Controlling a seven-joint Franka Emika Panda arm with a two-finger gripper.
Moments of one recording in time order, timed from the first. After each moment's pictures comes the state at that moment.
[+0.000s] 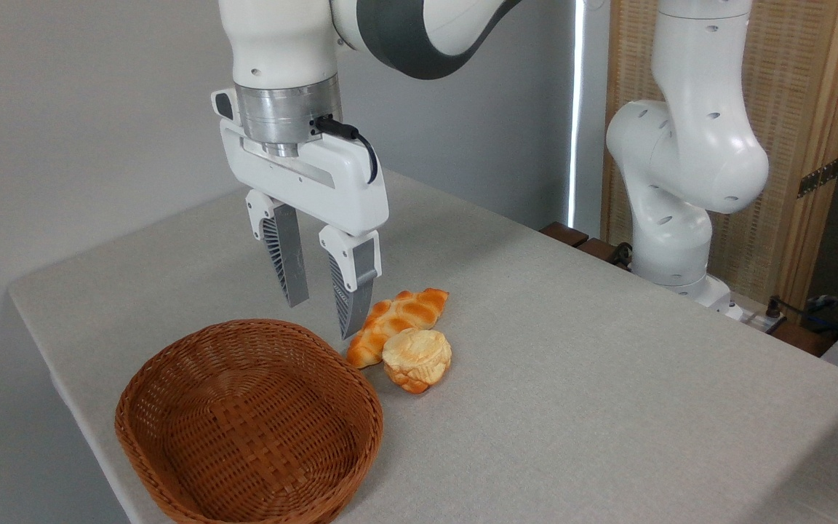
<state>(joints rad) -0.25 -0.05 0.17 -1.85 -0.02 1.88 0.59</state>
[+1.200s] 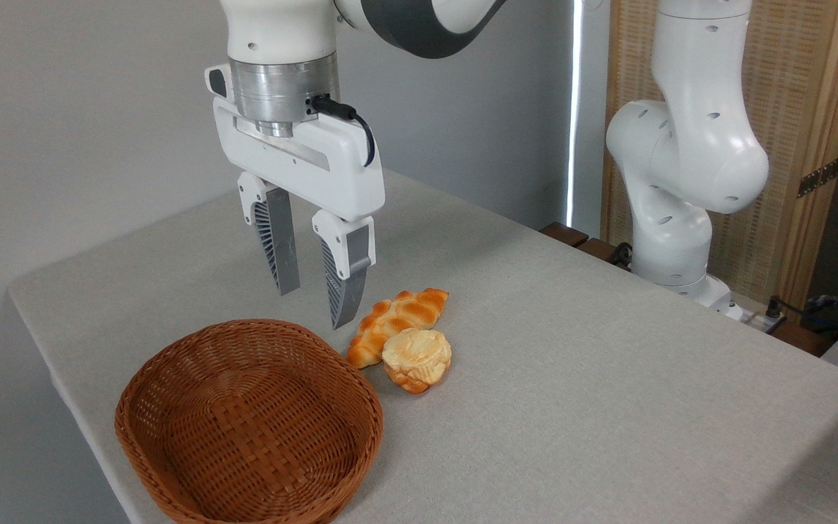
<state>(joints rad) -0.25 -0.04 0.19 -1.80 -0.03 1.86 0.62</state>
